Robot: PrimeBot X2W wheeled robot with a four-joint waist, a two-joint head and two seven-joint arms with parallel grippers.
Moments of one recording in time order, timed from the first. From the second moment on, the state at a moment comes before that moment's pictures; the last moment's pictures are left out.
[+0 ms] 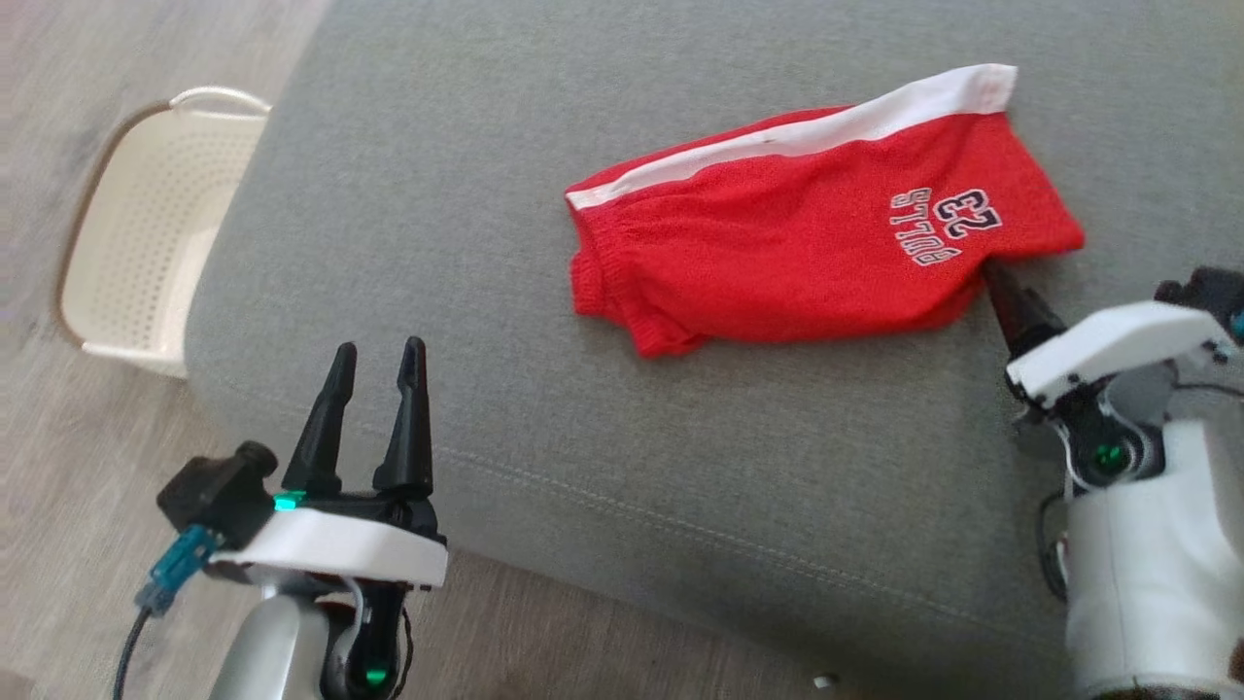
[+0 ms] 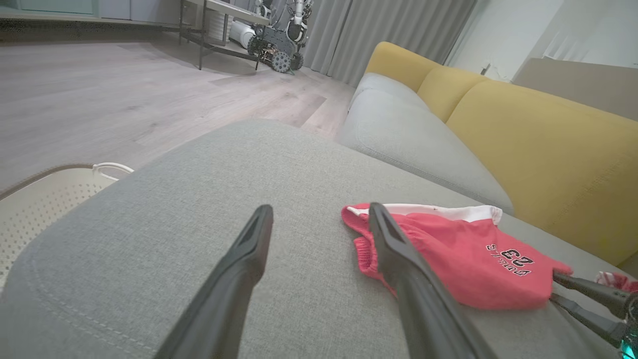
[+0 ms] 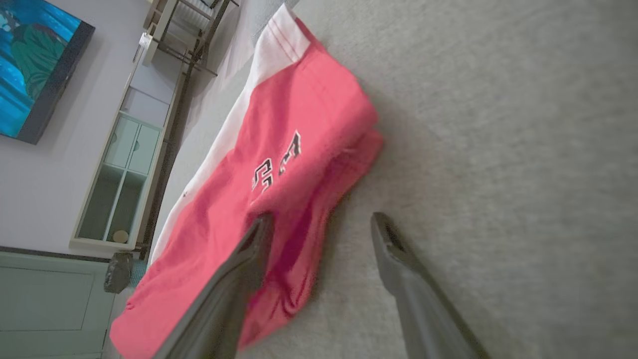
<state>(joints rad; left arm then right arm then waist) -0.08 0.04 -0.19 0.11 -0.43 -0.06 -0.25 -0.53 -0.07 -0.19 0.71 0.56 0.13 0.40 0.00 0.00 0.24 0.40</state>
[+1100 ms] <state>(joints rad) -0.11 0.04 -0.26 0.10 -0.45 -0.05 -0.25 -0.79 -0.08 -0.30 0.97 0.41 0.13 0.38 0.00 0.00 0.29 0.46</state>
